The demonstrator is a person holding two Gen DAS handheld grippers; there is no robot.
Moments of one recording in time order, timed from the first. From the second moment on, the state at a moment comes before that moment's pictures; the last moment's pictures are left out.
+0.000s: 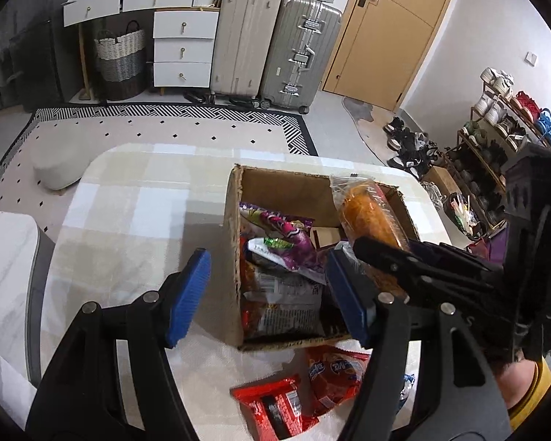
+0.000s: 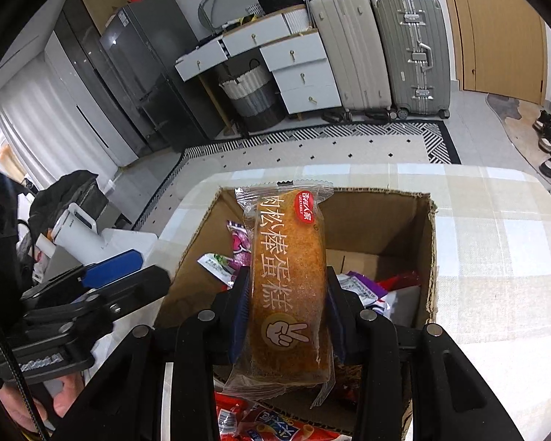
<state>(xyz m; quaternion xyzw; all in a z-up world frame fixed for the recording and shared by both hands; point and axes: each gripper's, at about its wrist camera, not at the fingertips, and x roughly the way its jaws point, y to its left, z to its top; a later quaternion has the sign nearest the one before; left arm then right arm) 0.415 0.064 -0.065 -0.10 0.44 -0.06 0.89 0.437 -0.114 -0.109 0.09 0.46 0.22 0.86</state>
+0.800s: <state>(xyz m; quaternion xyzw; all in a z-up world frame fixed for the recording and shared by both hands) 0.278 0.049 -0.008 -0.07 0.38 -0.06 0.92 0.304 -0.157 -0.021 0.13 0.35 0.20 0.90</state>
